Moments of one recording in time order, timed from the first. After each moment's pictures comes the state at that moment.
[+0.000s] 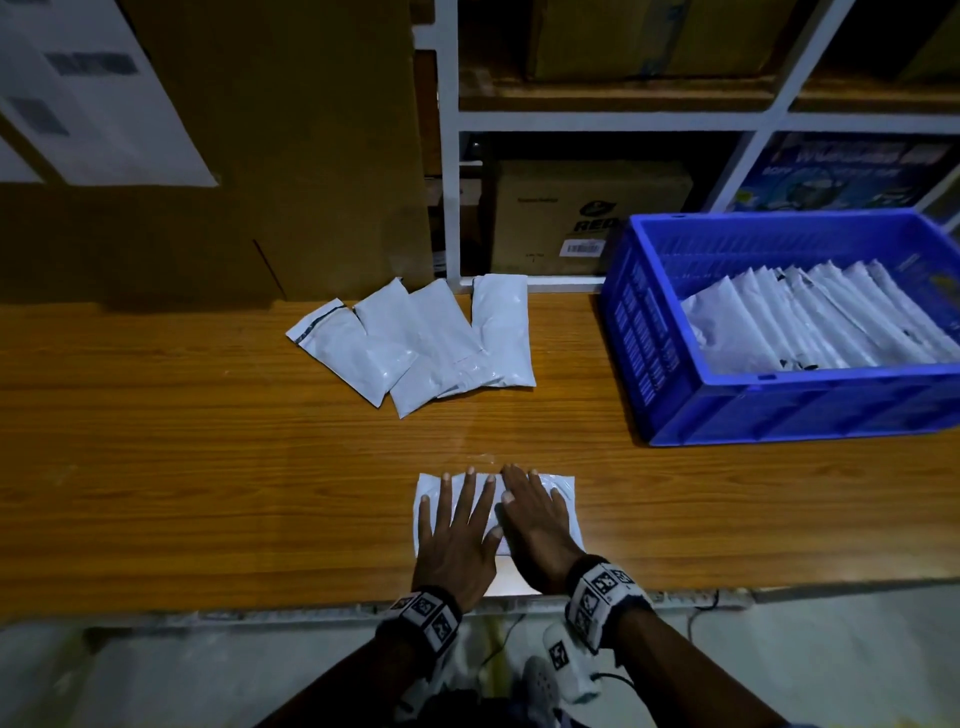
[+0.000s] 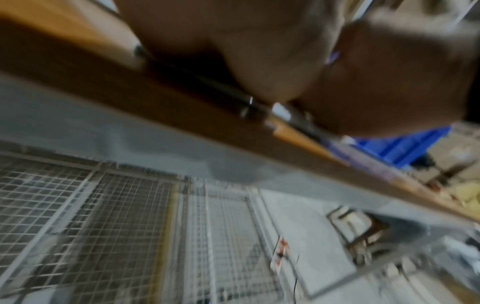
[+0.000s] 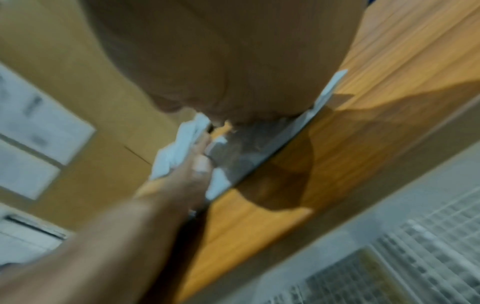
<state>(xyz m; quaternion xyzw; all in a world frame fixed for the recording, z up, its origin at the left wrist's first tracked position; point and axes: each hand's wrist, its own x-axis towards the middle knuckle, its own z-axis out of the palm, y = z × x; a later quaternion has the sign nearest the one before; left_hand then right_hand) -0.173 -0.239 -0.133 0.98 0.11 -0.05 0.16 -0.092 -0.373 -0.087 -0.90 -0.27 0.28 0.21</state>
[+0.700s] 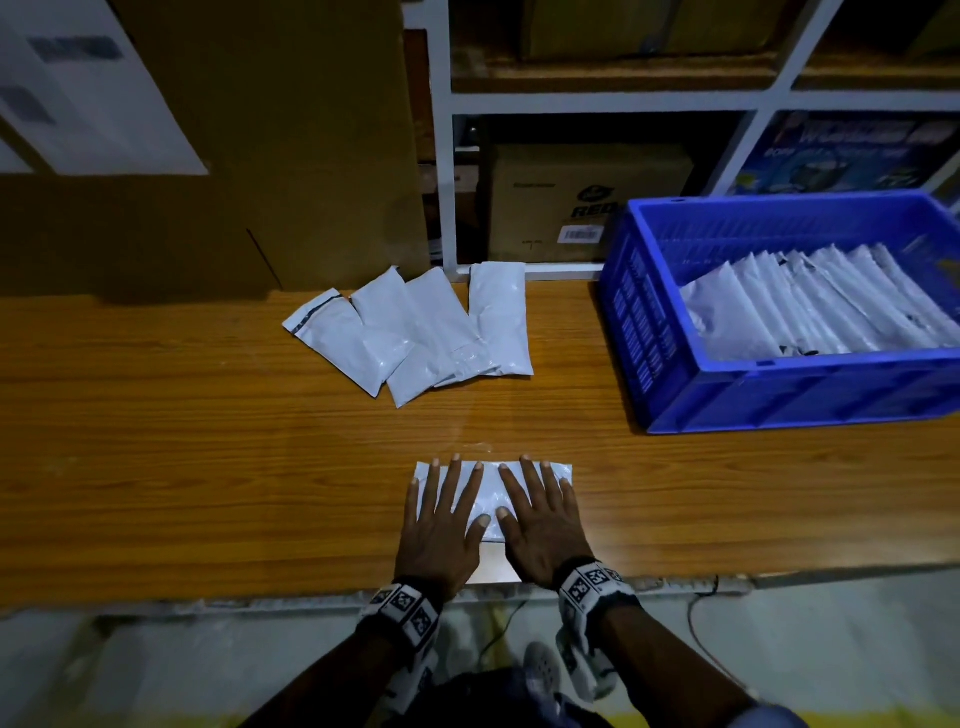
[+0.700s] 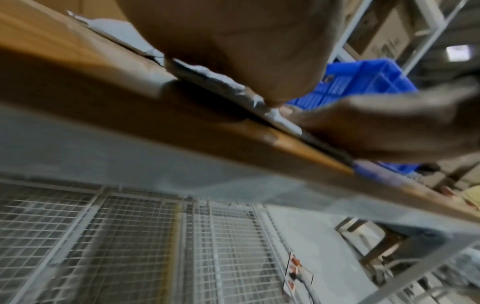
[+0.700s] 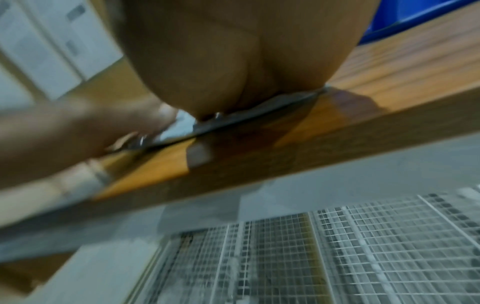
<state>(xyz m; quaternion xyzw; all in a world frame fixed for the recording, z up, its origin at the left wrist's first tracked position) -0.177 -0.221 -0.126 0.98 0.08 -0.06 0.15 -0.101 -0.386 -0.108 -0.93 -0.26 0.21 0.12</state>
